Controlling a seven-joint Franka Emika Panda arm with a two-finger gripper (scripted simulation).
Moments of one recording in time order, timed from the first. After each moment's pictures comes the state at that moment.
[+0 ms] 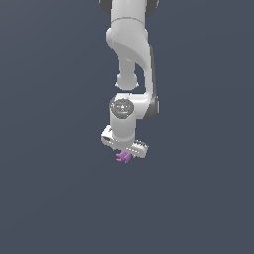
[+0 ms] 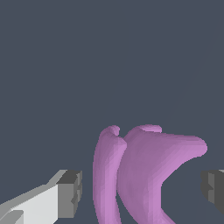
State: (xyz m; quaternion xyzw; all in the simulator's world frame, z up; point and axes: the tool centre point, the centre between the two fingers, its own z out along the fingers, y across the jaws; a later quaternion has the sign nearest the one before) arm 0.015 -0.013 0.054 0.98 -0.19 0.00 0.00
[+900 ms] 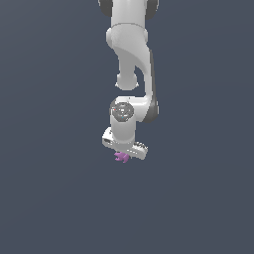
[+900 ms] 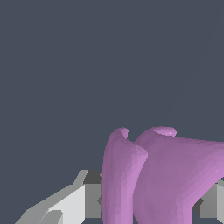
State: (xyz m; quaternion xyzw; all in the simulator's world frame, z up) arm 0.016 -0.013 0.041 0.98 -0.19 0.00 0.00
